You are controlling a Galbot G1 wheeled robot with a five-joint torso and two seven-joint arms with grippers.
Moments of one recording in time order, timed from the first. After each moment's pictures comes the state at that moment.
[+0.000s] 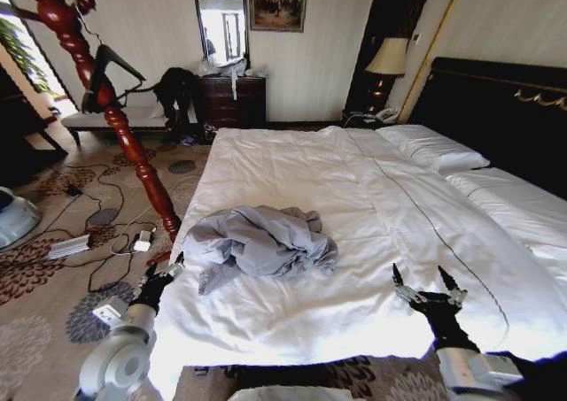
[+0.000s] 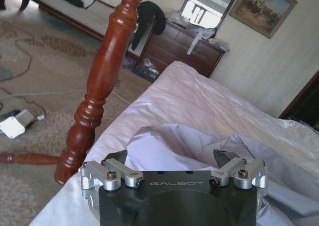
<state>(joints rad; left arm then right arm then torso) 1.64 -1.09 -0.68 -2.21 -1.05 0.18 -0.39 -2.00 1.40 0.91 2.38 0.28 0.12 0.03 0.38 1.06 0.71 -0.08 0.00</state>
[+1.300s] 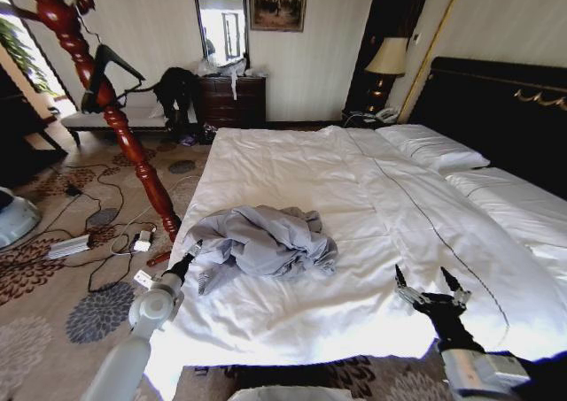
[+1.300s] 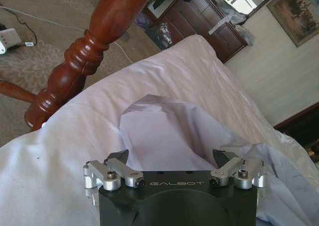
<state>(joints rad) 1.24 -1.12 -0.54 -1.81 -1.35 0.23 -0.39 -2.03 1.39 0.94 2.40 0.29 0.10 0.03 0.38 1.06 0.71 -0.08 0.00</state>
